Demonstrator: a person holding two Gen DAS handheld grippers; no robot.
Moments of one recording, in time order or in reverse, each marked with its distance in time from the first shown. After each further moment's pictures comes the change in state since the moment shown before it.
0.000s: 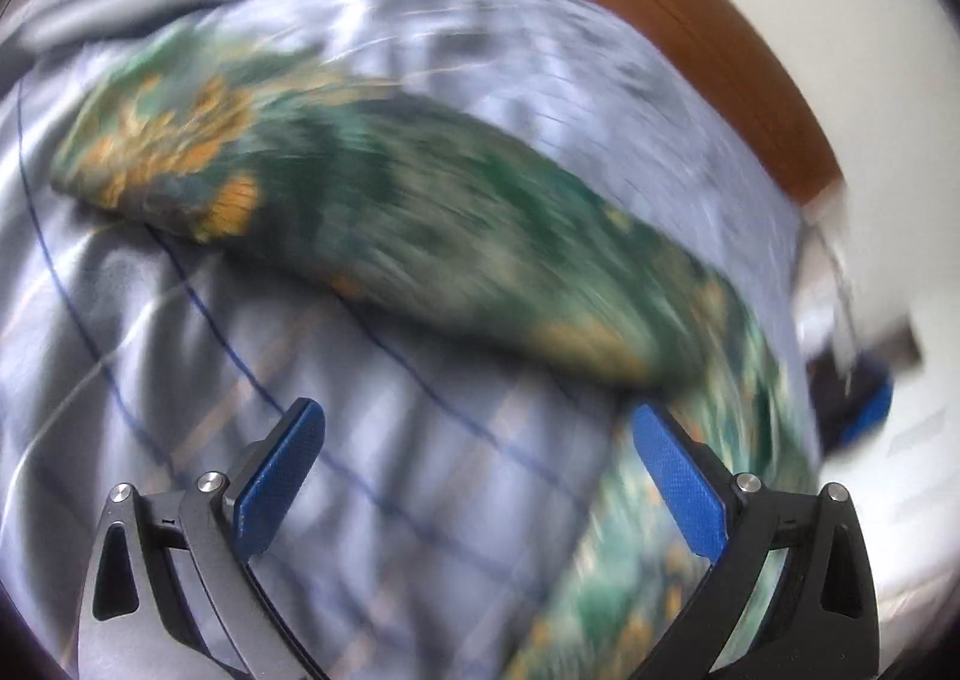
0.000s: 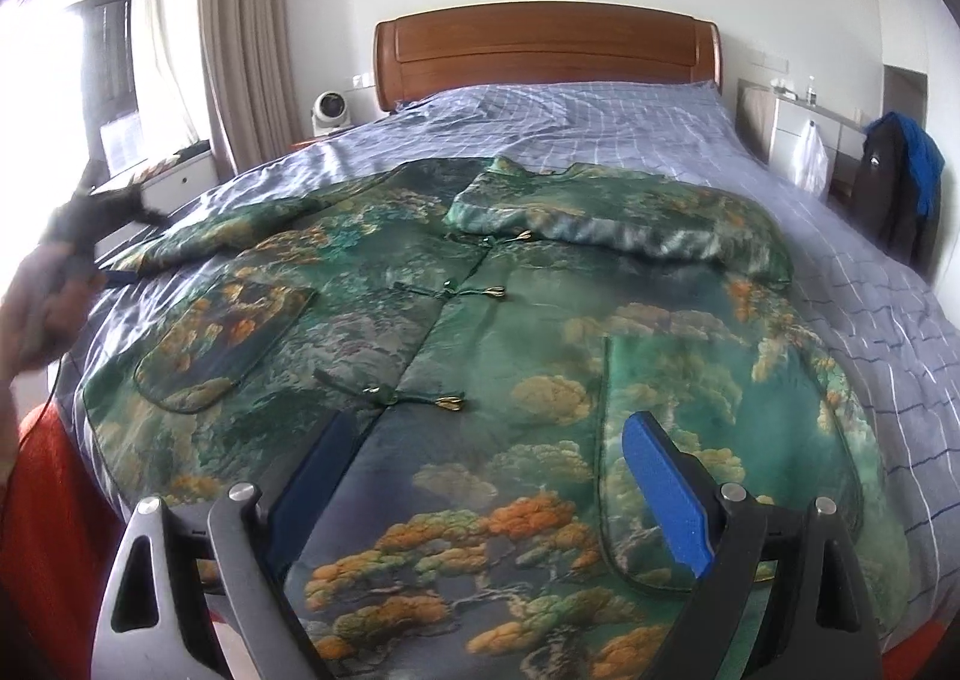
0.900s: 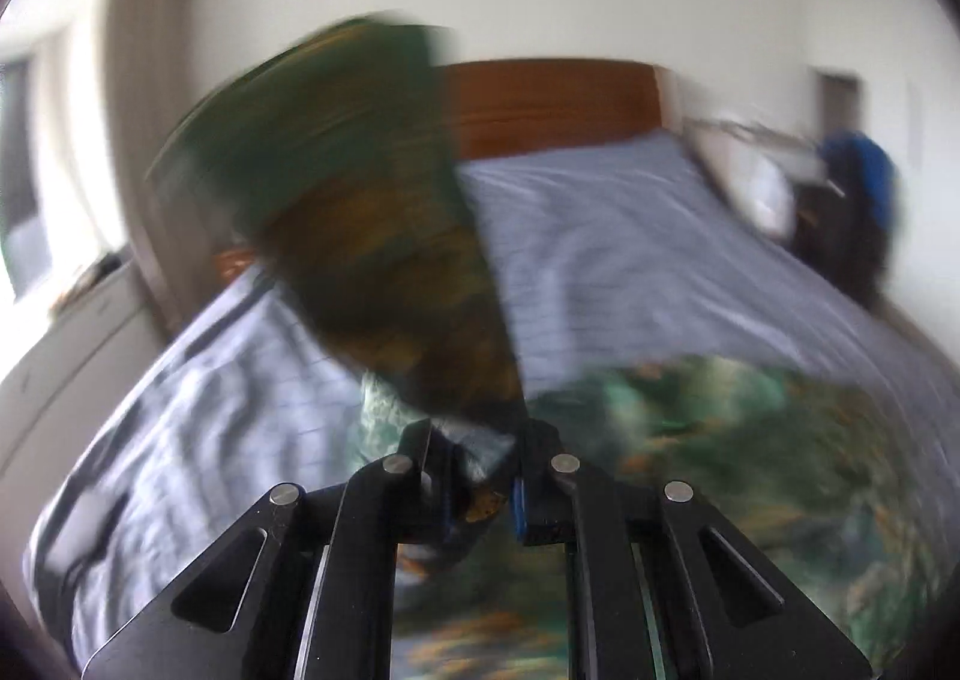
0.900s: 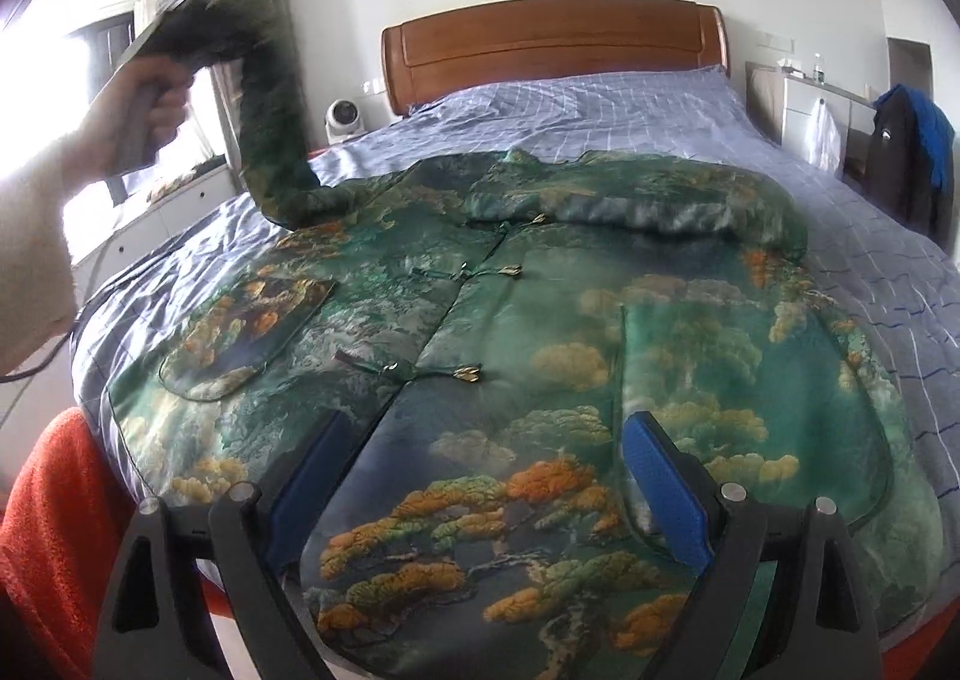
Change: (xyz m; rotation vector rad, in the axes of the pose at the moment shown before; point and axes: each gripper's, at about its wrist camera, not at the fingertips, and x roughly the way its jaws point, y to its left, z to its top) left arm -0.045 -0.347 -0.092 0.933 -0.402 0.041; right arm -0.004 -0.008 -0.014 0.059 -0.010 0.060
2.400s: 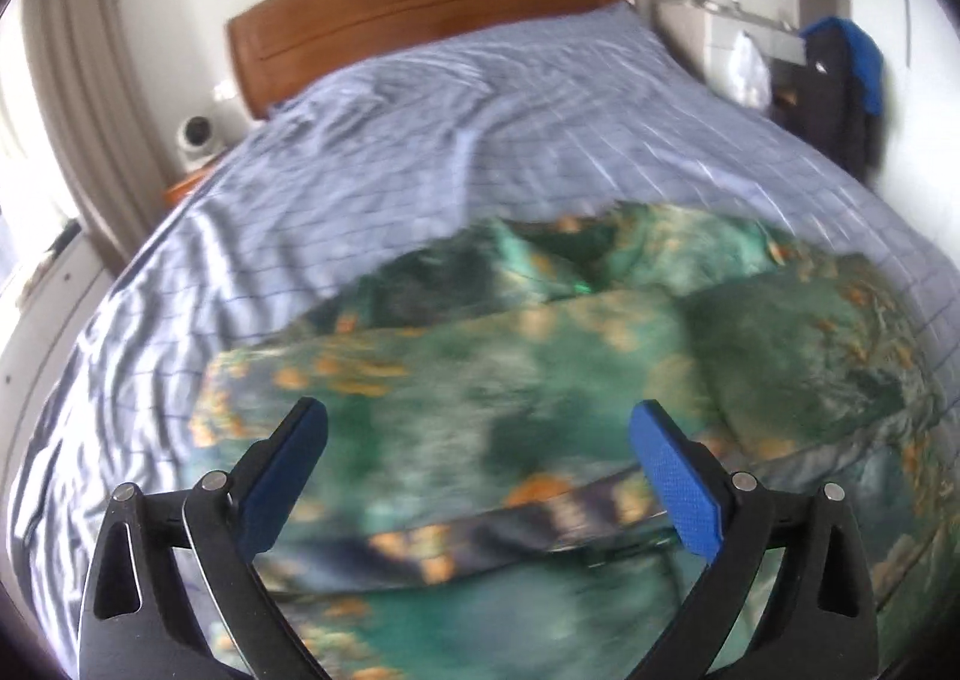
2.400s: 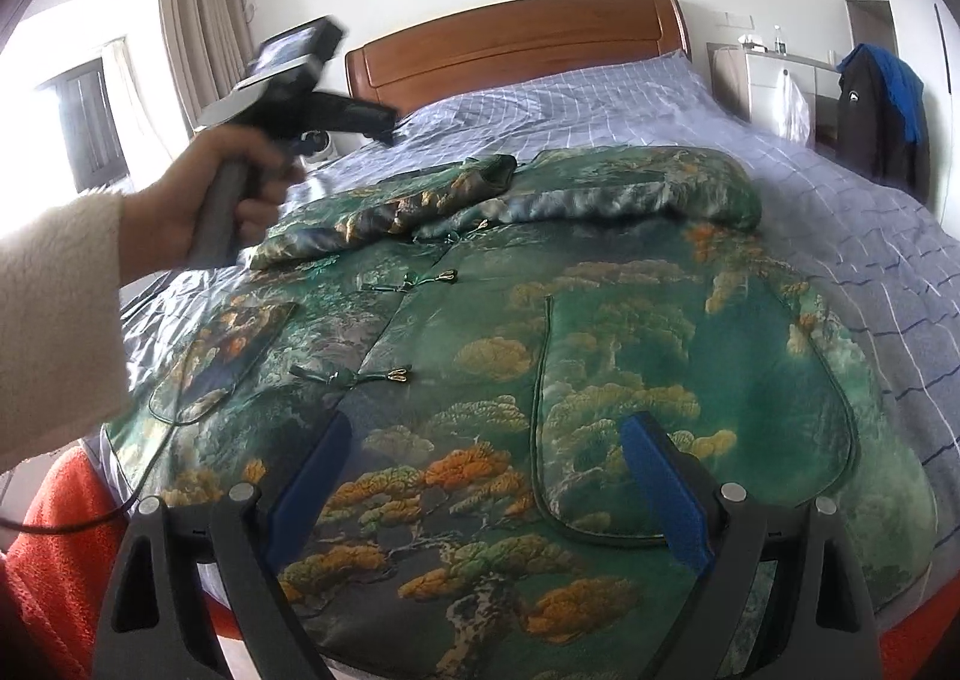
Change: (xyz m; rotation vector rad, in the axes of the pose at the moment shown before) left arm 0.102 -0.111 -0.061 0.064 0.280 -0.010; right arm -0.008 -0.036 -0.007 0.103 -0.020 -0.010
